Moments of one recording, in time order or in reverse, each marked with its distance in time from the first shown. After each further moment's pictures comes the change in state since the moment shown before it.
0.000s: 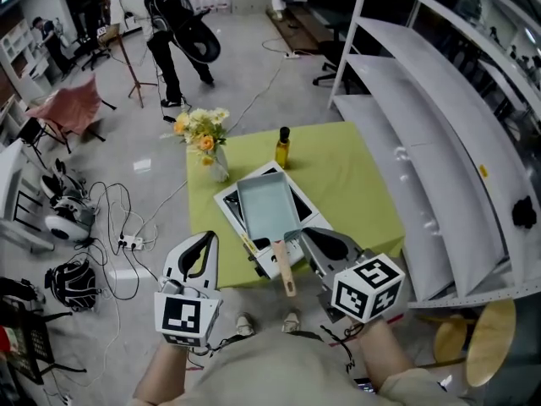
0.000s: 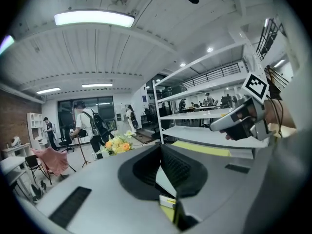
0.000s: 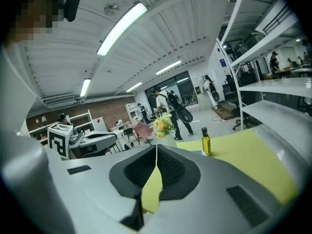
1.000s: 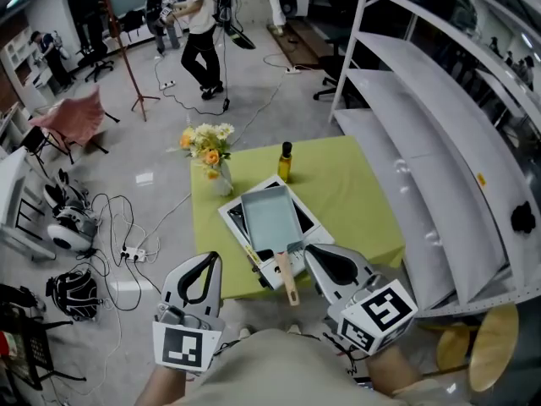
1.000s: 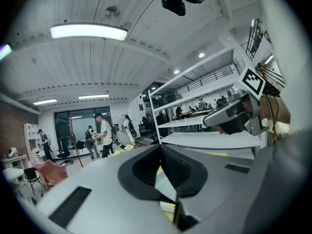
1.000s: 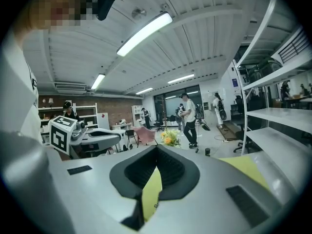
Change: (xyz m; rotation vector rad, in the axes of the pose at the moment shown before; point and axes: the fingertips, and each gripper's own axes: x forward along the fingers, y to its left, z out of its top) left arm -0.040 -0.012 0.042 0.047 -0.087 -0.014; right arm -0.034 0.051 0.042 -0.230 -0.094 0.018
